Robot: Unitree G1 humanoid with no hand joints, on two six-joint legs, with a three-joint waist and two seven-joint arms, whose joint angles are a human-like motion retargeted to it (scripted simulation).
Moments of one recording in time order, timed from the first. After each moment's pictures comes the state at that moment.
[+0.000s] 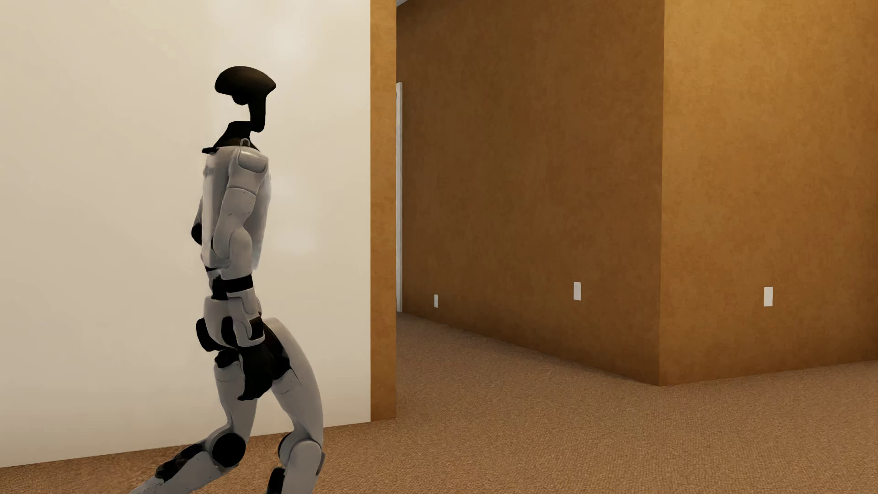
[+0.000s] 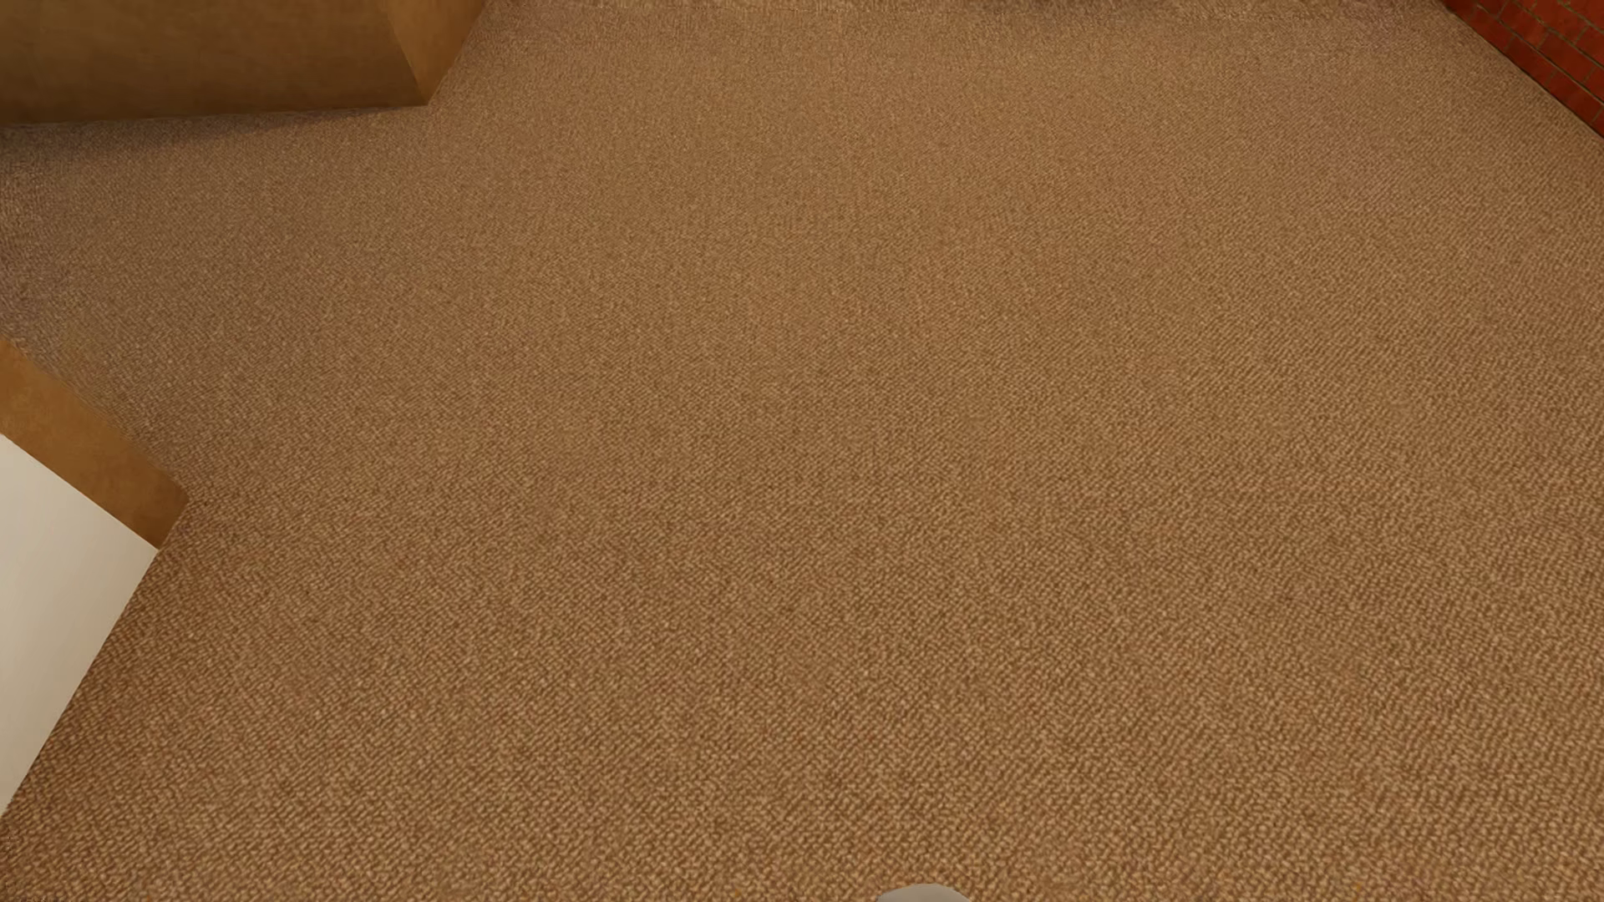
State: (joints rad) body -0.01 -0.34 -0.21 -0.02 0.02 0.00 0.00 0.00 0.13 1.27 0.83 0.17 0.25 0.05 -0.31 0.35 -0.32 0.00 0.00 -0.75 0.52 0.86 0.96 0.00 0.00 0.00 0.00 0.00 0.00
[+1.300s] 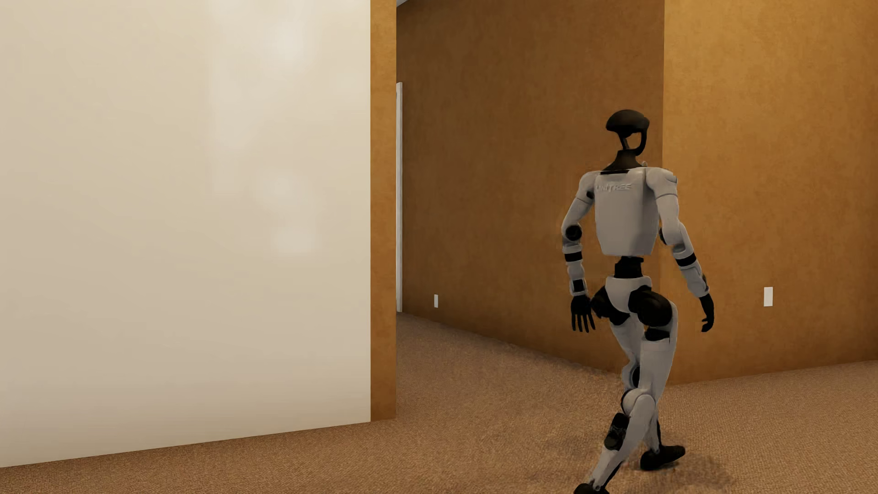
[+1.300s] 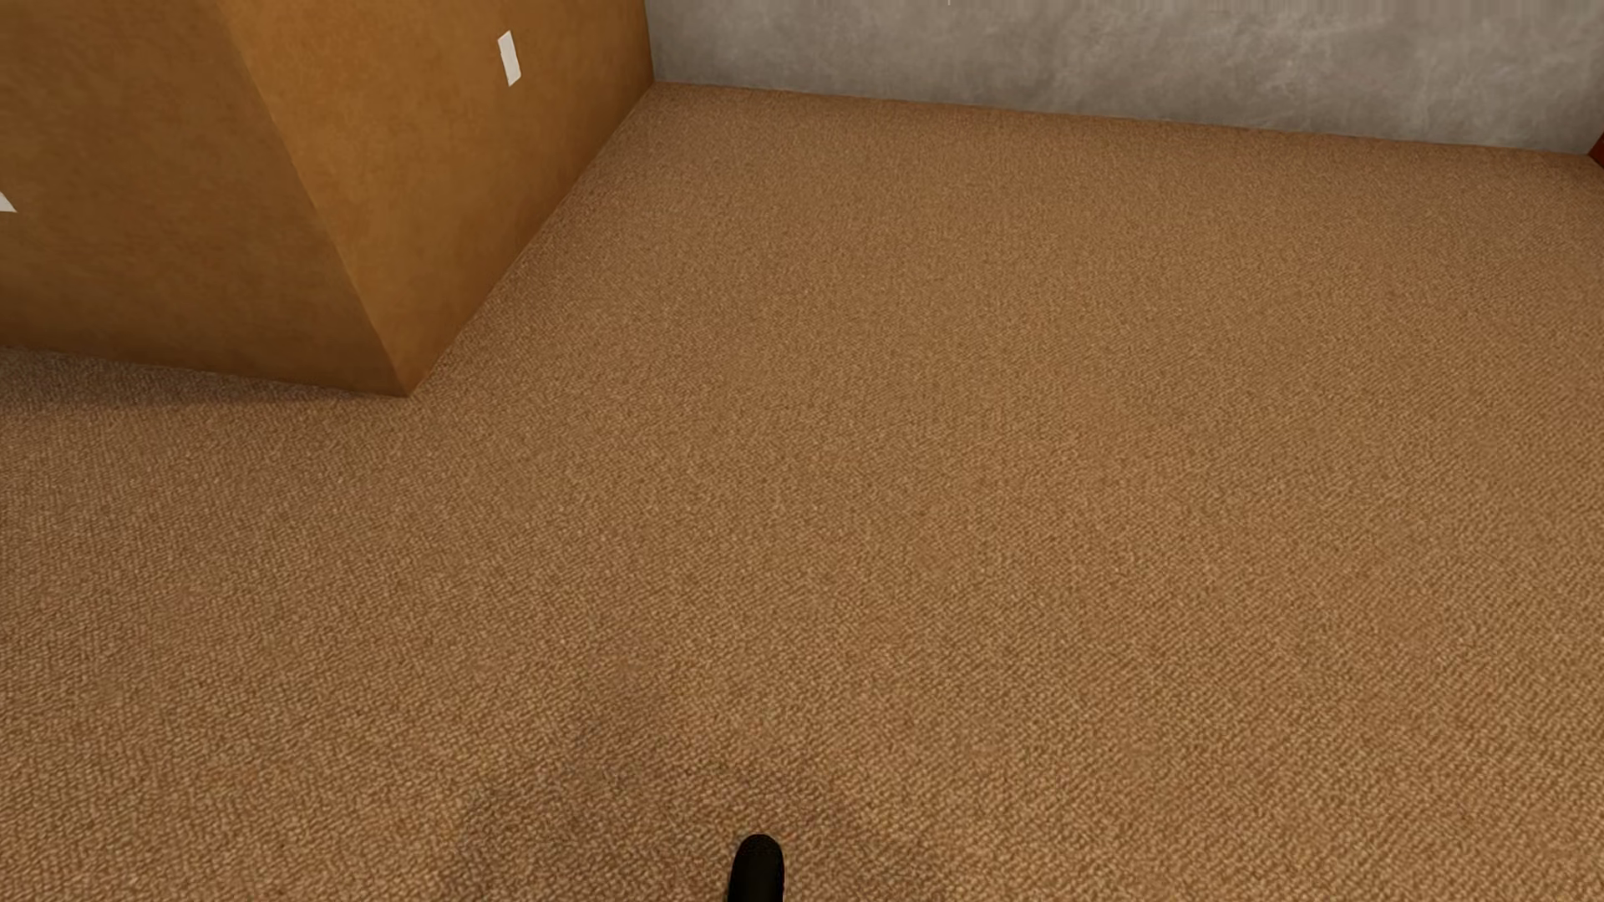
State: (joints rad) body -0.38 0.27 0.06 -0.05 0.01 -0.02 0.00 0.00 0.06 0.13 0.51 0.32 0.22 0.12 -0.39 0.37 -0.40 0.00 0.00 -0.73 0.38 0.94 0.72 0.00 0.00 0.00 0.00 0.00 0.00
